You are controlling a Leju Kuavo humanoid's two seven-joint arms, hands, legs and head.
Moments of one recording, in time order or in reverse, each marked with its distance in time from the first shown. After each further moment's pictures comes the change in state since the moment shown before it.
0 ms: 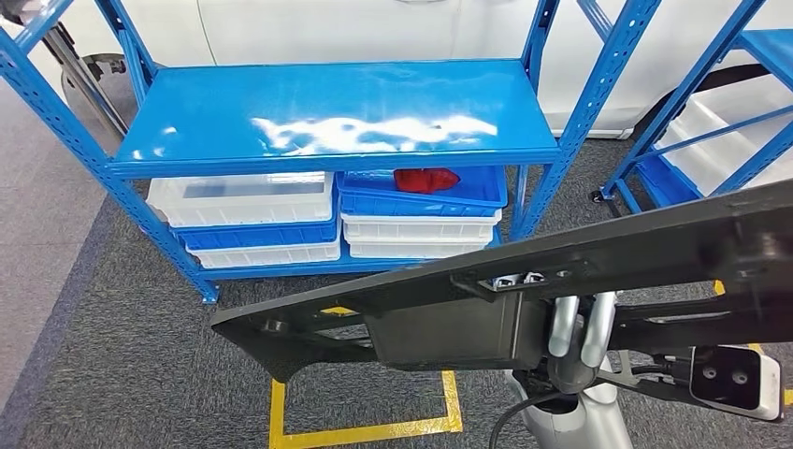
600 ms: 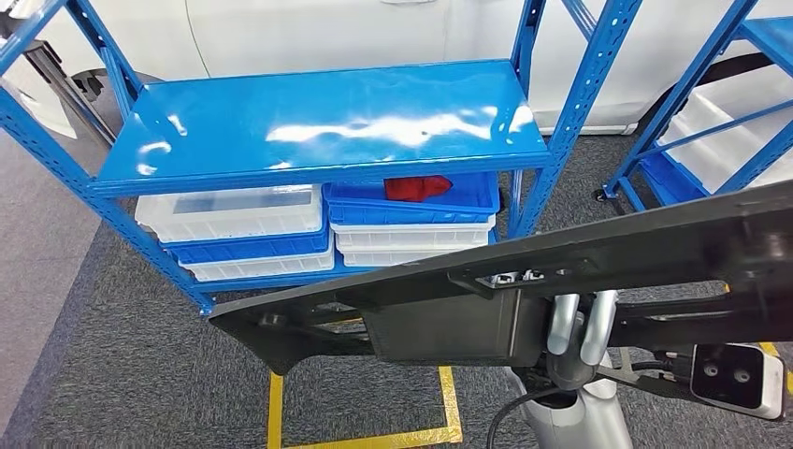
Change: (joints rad) left arm 0.006 0.000 0.000 0.000 0.015 0.001 -0.012; right arm -0.022 0.009 0.002 0.002 0.012 -0.002 0.000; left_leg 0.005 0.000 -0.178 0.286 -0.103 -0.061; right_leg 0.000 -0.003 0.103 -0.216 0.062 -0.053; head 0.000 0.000
